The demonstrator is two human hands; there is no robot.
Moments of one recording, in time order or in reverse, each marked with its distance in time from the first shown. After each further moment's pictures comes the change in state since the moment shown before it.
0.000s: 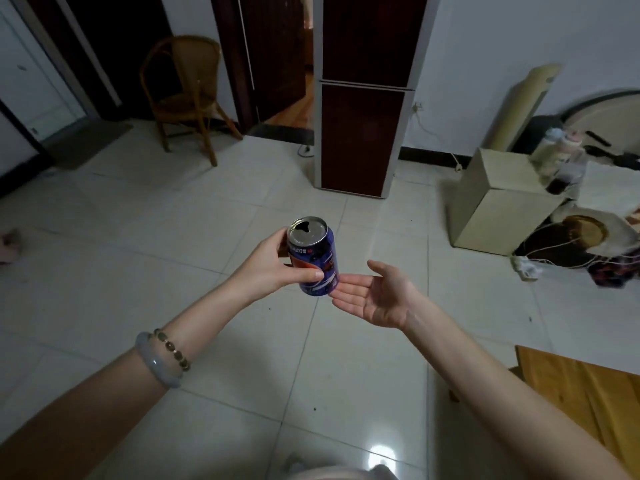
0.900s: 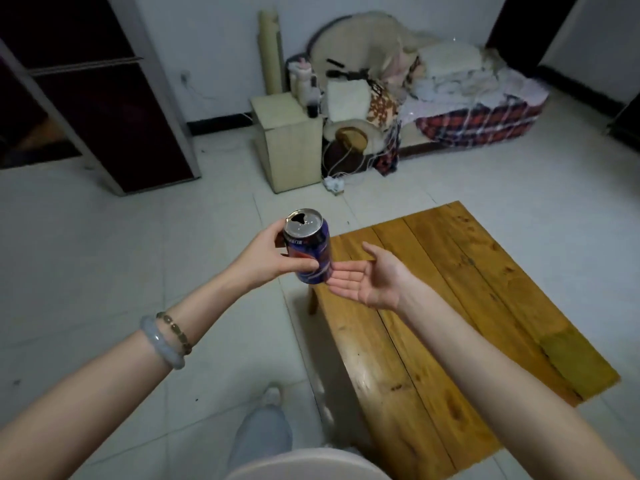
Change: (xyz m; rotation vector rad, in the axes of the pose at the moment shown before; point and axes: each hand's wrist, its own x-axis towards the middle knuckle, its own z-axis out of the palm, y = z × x) left_hand -0.086 0.109 0.474 0.053 -0.583 0.126; right_hand -0.316 0.069 -0.396 0.340 0.310 -0.297
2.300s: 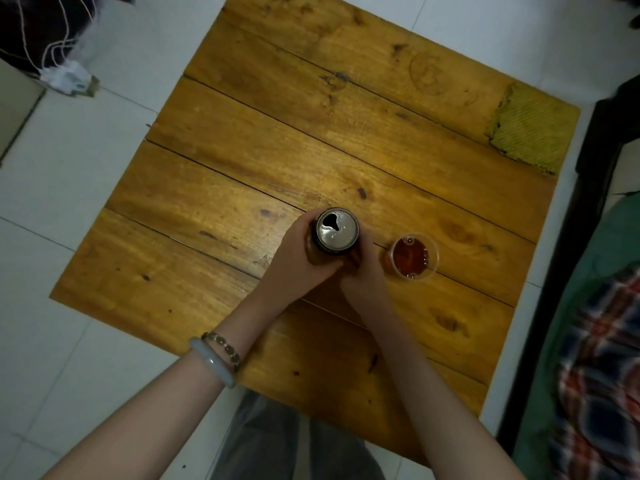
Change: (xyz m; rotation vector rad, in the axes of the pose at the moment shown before) left_hand 0.225 -0.254 0.355 0.134 -0.770 0.116; right_hand 0.233 0.117 -0.322 -0.120 0.949 -0.674
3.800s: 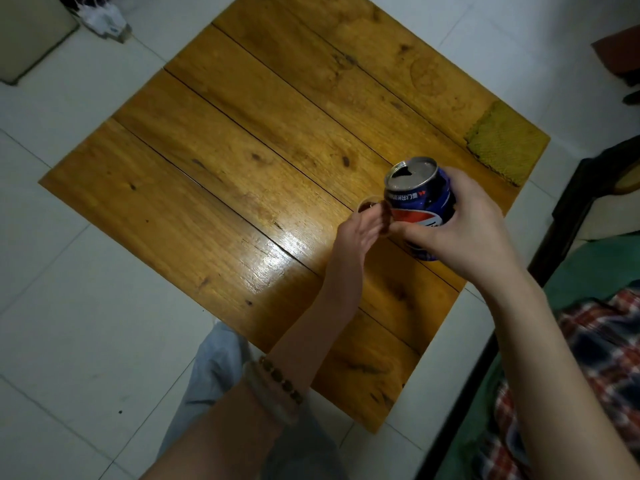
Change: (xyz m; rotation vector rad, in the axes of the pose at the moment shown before) left_hand -0.074 0.125 0.120 -0.964 0.207 -0.286; right_hand -0.054 -0.121 -0.158 -0.790 -0.084 -0.186
